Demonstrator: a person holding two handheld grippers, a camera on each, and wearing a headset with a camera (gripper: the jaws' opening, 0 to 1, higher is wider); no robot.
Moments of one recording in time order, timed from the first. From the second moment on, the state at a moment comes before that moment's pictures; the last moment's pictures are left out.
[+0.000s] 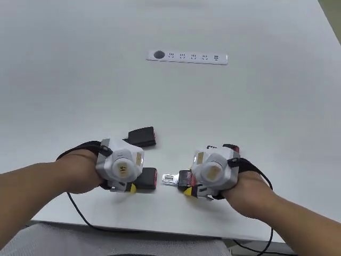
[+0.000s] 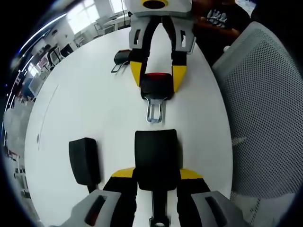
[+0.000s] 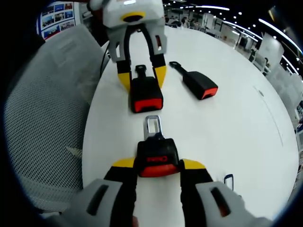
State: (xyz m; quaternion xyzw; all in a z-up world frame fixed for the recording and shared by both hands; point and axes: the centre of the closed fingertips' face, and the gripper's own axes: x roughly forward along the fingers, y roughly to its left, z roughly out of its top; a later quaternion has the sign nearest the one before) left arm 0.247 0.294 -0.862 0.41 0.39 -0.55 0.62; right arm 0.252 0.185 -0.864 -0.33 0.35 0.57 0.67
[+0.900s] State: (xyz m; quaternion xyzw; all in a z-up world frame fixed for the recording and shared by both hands) left arm 0.247 0.293 -0.863 0.41 0.39 -0.55 0.61; right arm 0.251 0.212 -0.864 -0.34 0.33 0.59 0.66
